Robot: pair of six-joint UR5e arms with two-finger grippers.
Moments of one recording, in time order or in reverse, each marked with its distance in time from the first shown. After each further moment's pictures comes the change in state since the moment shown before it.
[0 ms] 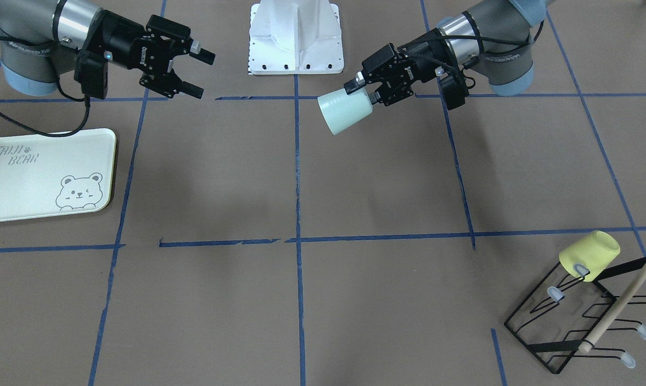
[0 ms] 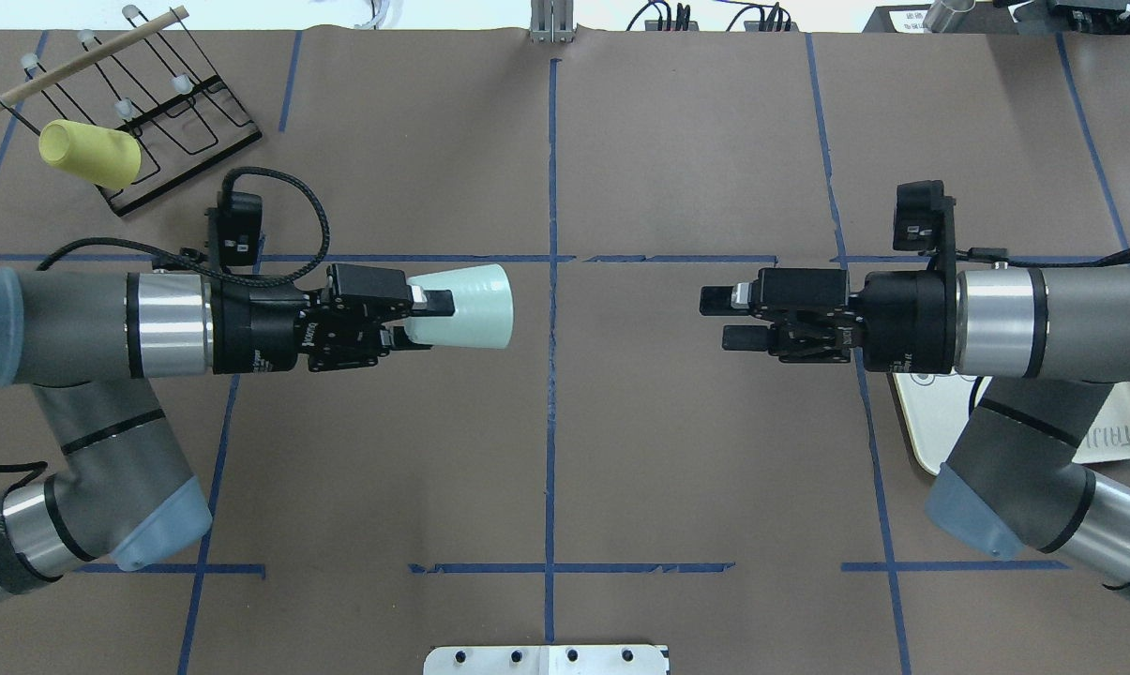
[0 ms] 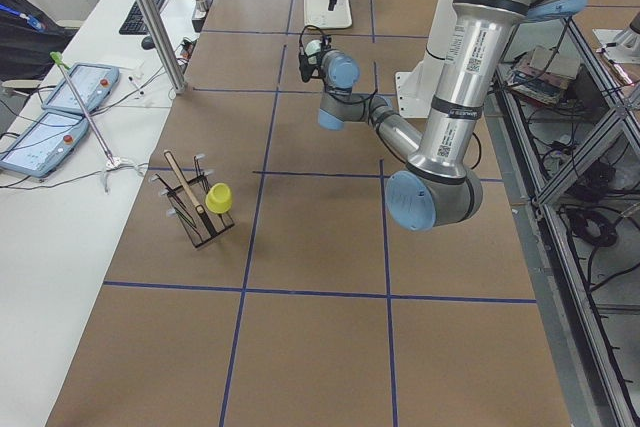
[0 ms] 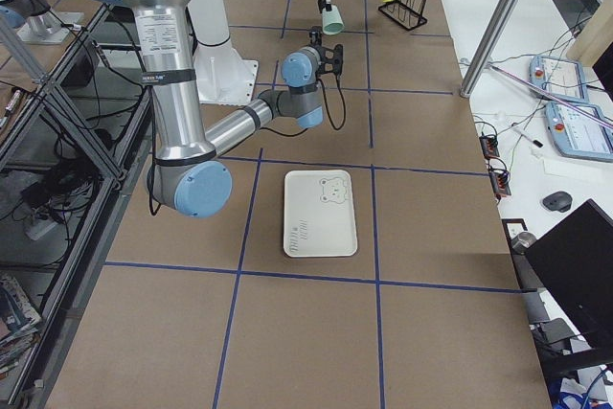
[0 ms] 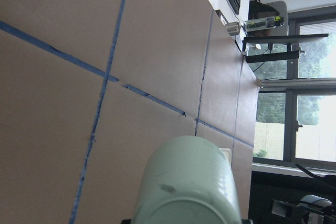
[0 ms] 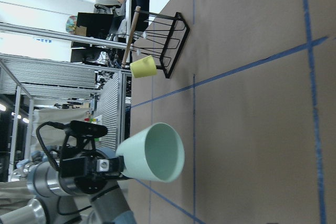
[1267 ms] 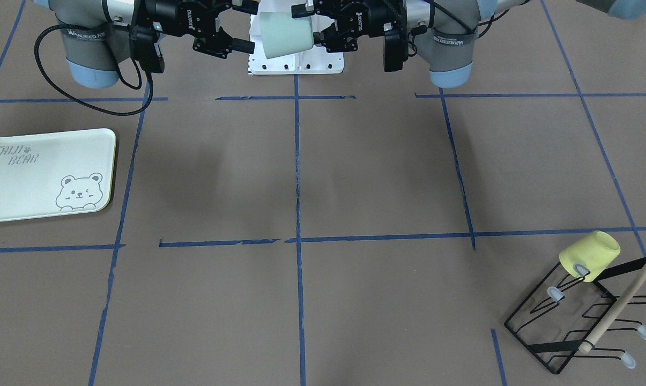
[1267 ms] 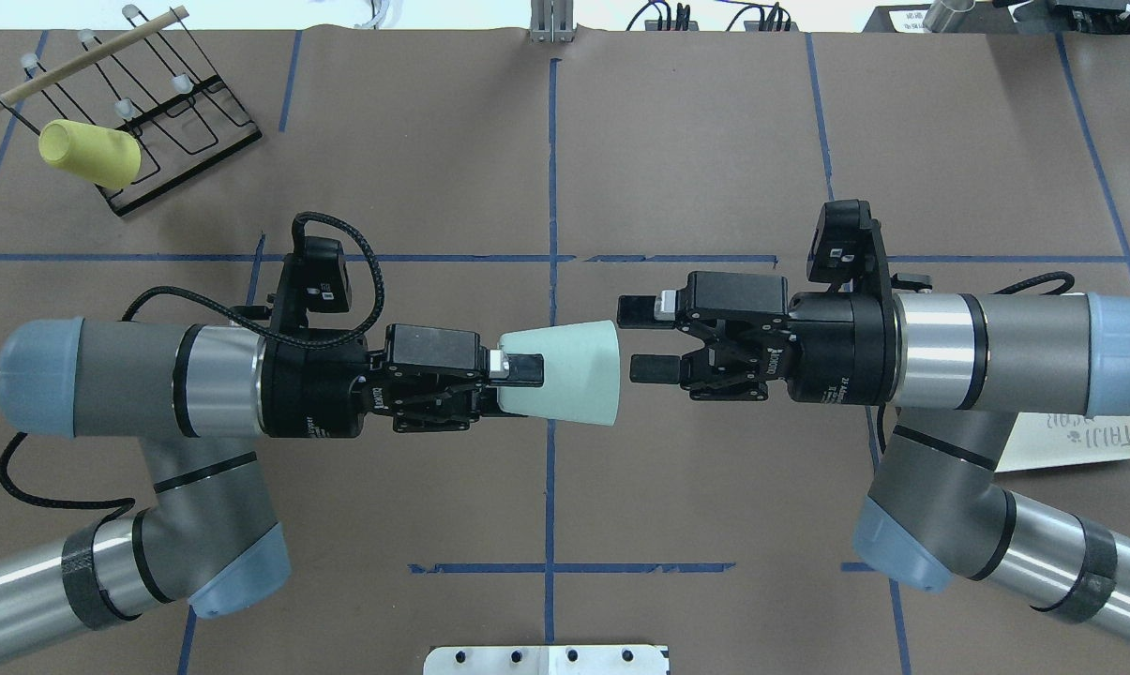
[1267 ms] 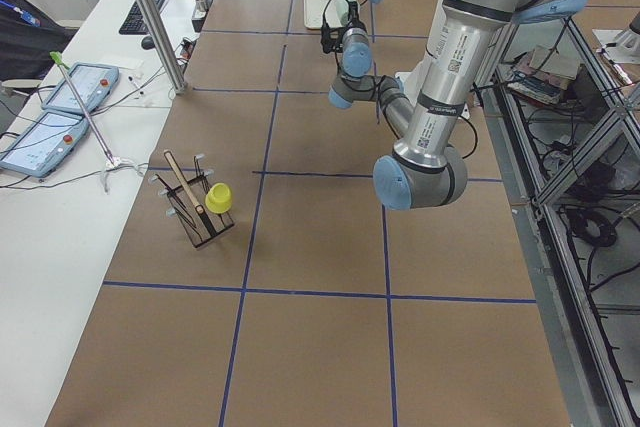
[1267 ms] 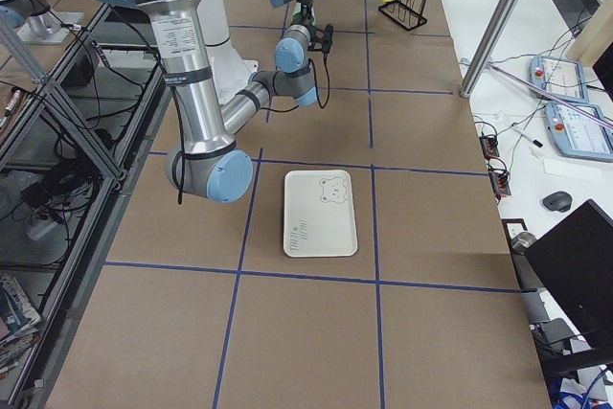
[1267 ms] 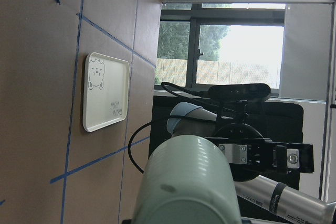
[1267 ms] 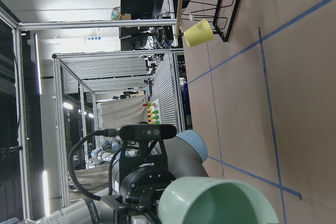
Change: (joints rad) left arm 0.099 -0.112 0.017 -0.198 0.004 -0.051; right arm -0.093 0.108 0.007 0.079 -0.066 0.170
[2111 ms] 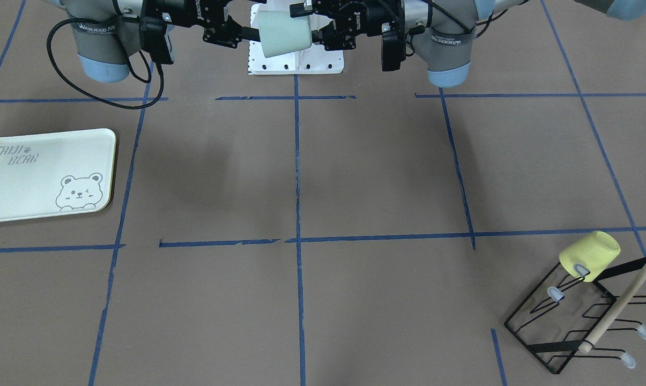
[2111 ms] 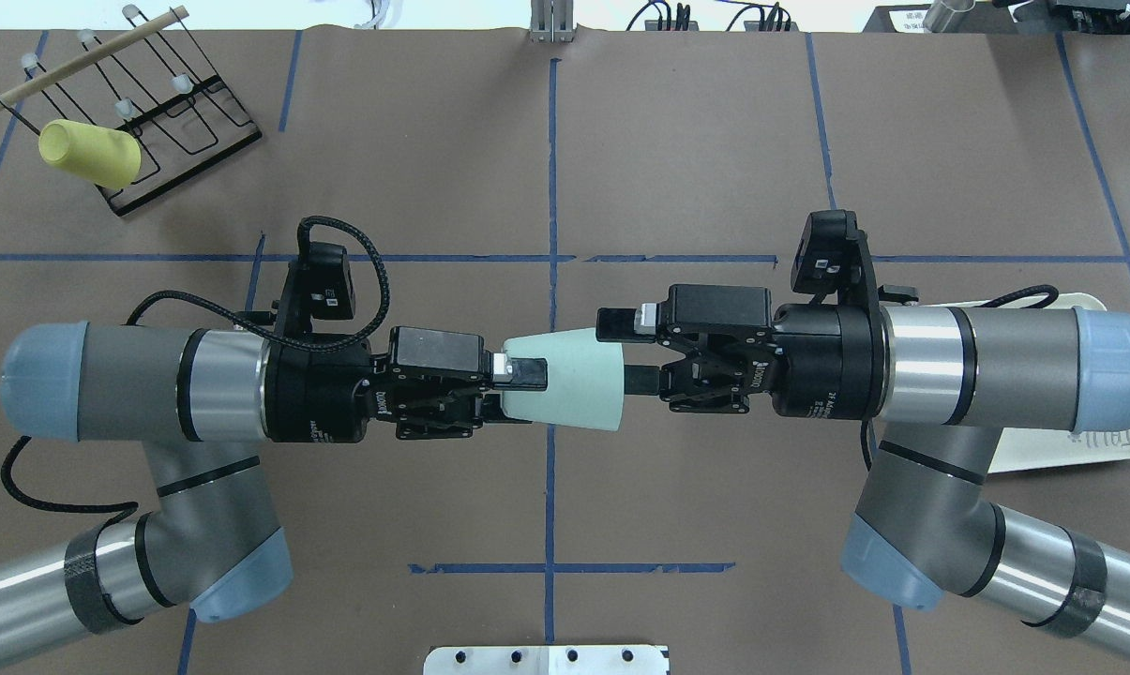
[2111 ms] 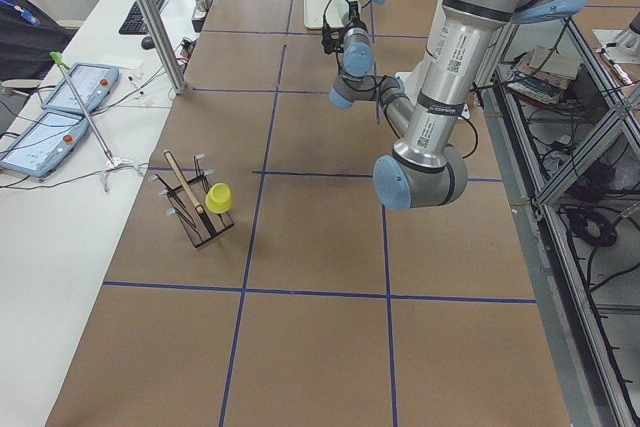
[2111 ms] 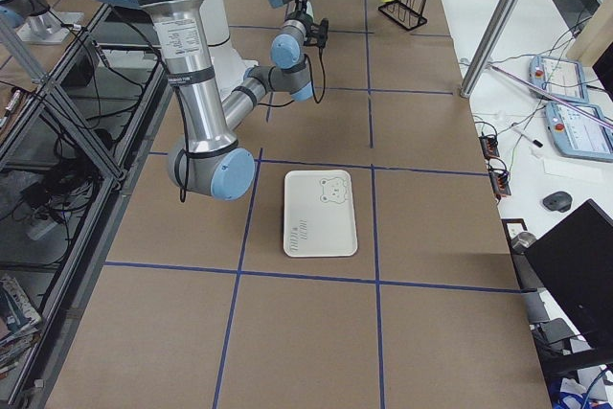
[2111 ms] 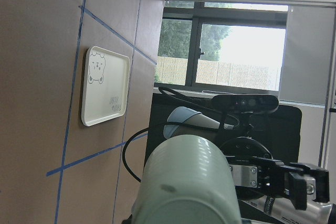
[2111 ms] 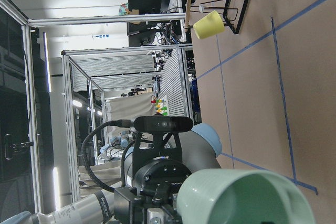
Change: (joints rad) left arm 0.007 -0.003 0.000 -0.001 0.001 -0.029; right arm -0.029 0.017 0.011 -0.001 -0.032 0.000
